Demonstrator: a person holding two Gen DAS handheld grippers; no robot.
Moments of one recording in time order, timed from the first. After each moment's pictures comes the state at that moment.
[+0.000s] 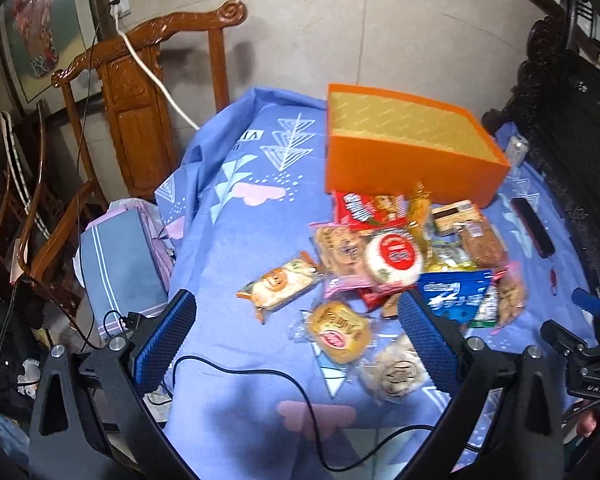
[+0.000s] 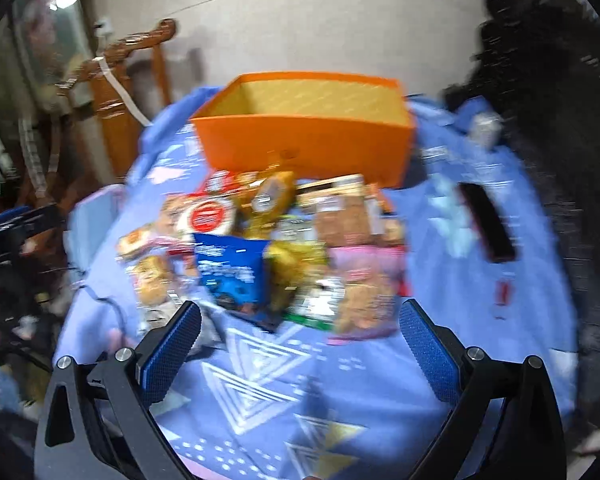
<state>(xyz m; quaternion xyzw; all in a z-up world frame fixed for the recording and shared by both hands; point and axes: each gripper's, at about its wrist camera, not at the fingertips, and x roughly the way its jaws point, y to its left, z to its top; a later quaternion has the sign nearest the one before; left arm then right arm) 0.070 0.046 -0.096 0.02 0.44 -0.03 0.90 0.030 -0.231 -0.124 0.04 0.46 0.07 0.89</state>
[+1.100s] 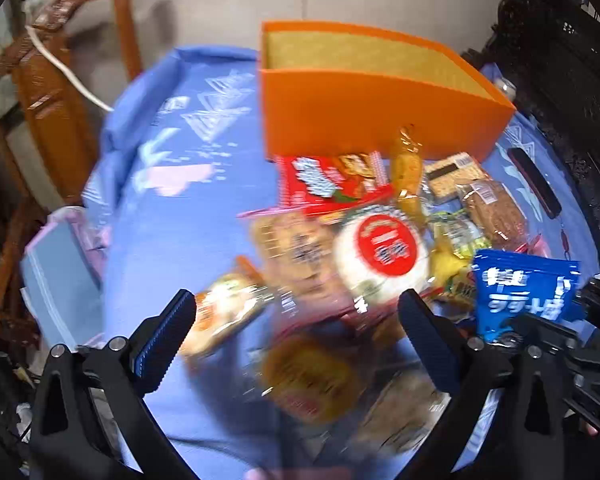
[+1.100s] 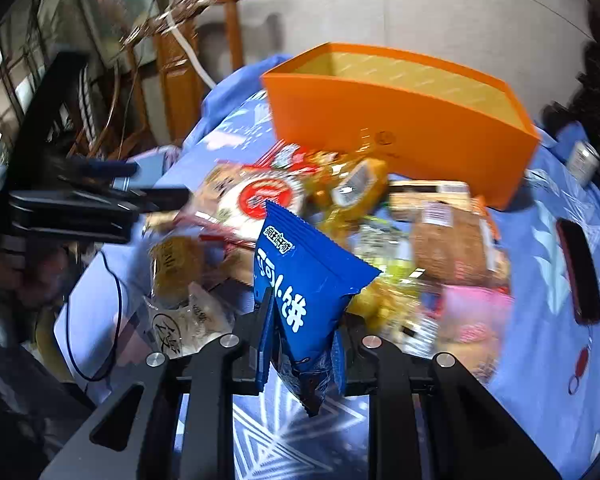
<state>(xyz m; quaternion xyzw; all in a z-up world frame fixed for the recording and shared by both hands) 0.166 -0.012 -0.186 0.06 0.50 -0.12 0.86 0.071 -0.205 -0.165 0.00 0.46 0.16 0.87</state>
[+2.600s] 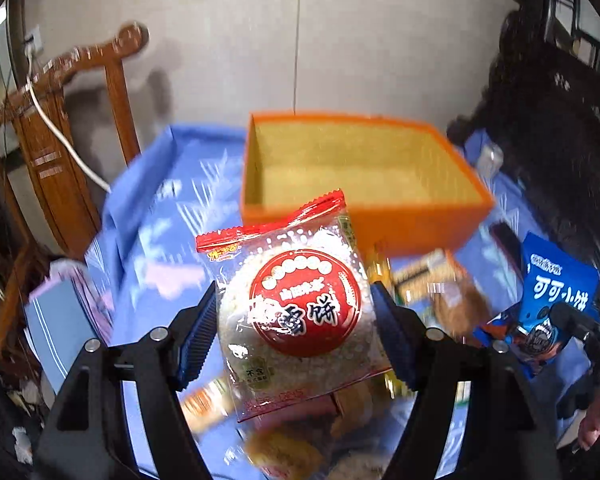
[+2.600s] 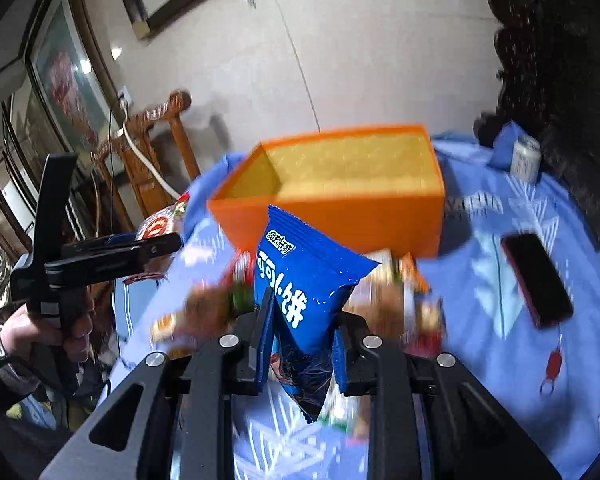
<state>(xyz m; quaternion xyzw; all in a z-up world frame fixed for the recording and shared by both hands) 0.209 -0.036 -0.093 0.04 0.42 -0.12 0.90 0.103 -0.283 -0.090 0.12 0.35 0.12 0.92</state>
